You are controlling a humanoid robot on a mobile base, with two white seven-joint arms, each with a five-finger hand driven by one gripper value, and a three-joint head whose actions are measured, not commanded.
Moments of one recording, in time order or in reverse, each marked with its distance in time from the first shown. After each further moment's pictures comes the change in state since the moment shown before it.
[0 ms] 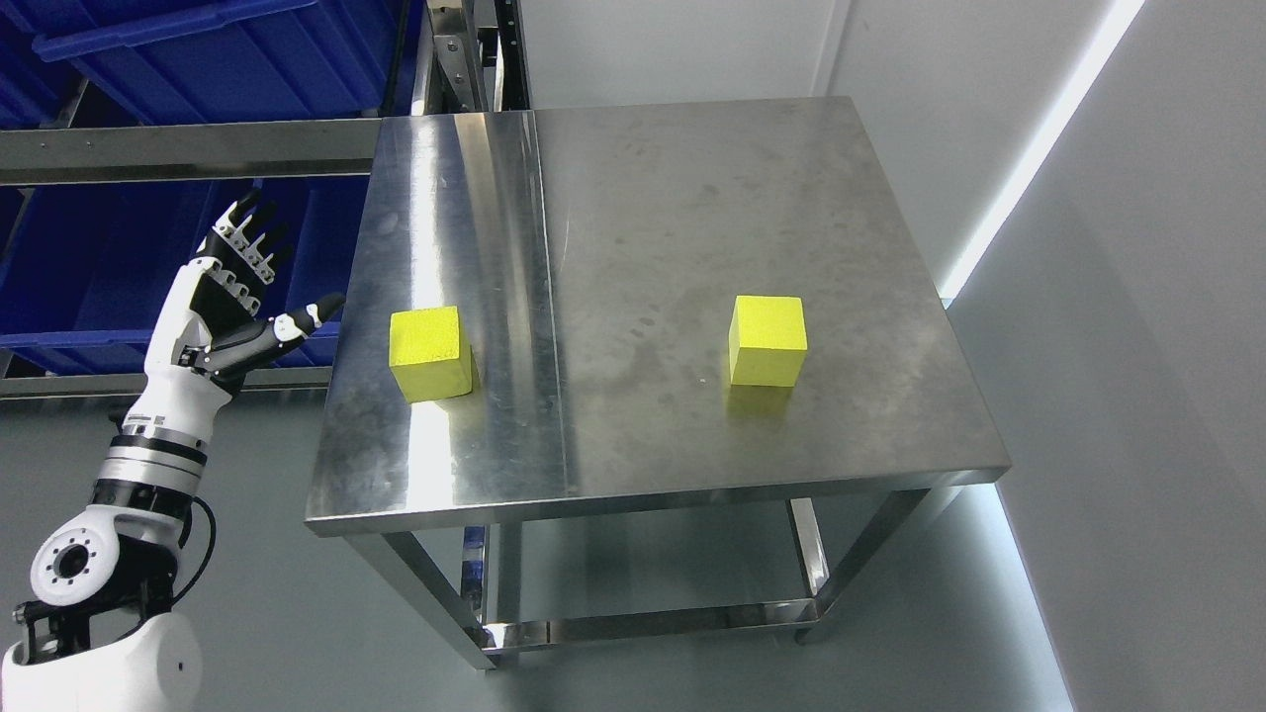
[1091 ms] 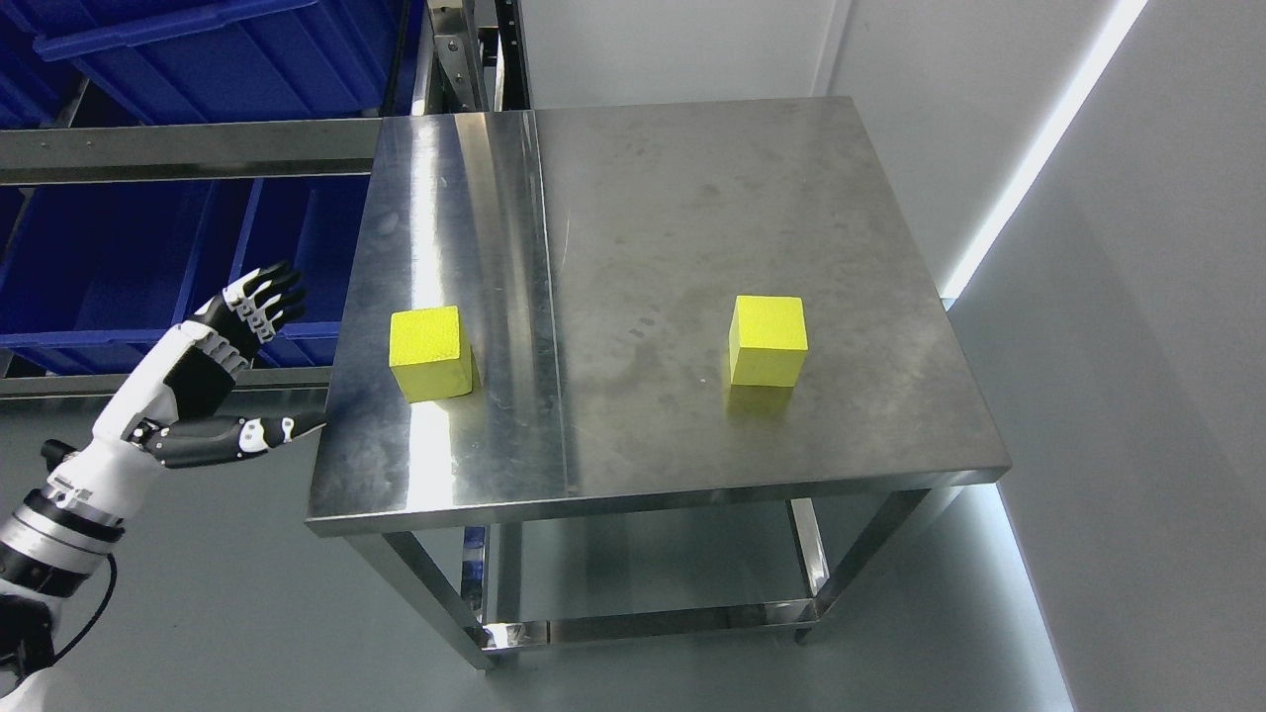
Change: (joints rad) left arm 0.090 0.096 0.163 0.004 0.007 -0.150 -0.516; right arm 0.000 0.000 0.000 0.000 0.000 0.000 0.001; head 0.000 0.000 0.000
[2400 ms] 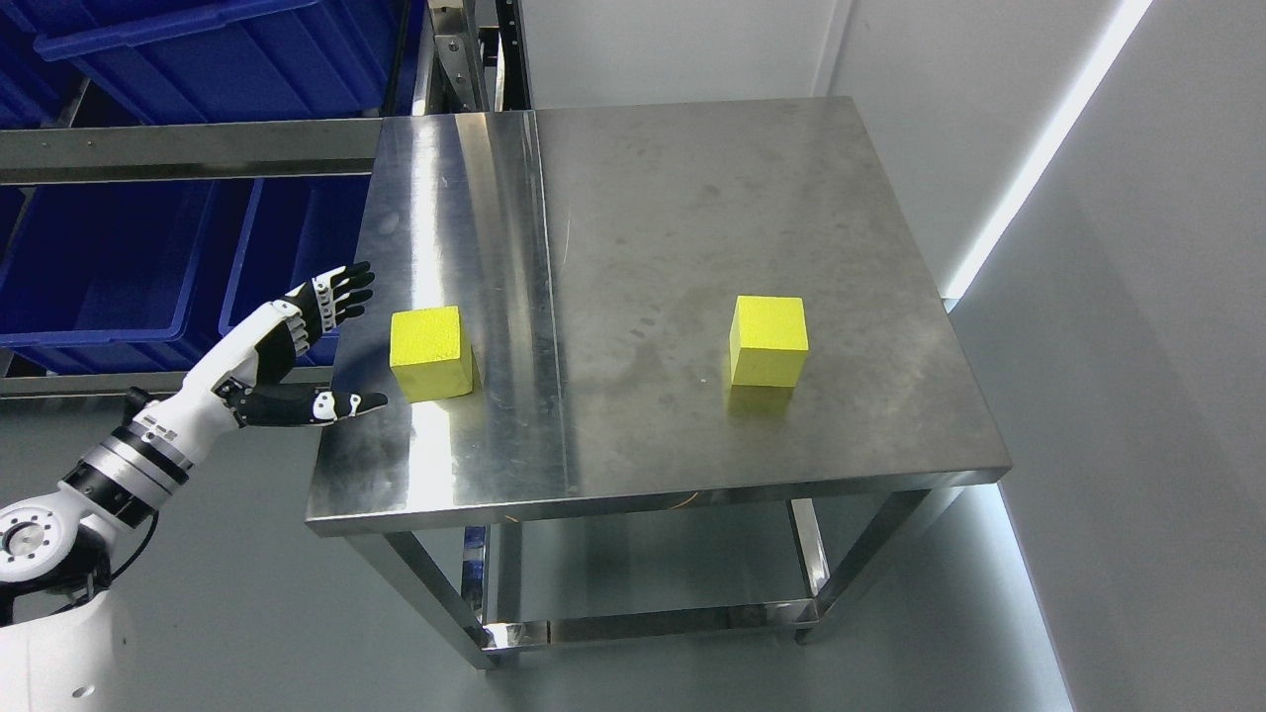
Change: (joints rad) left arm -0.154 0.029 -0.165 0.163 -0.209 0.010 0.026; right arm 0.000 0.000 0.000 0.000 0.000 -0.001 0.000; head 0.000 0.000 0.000
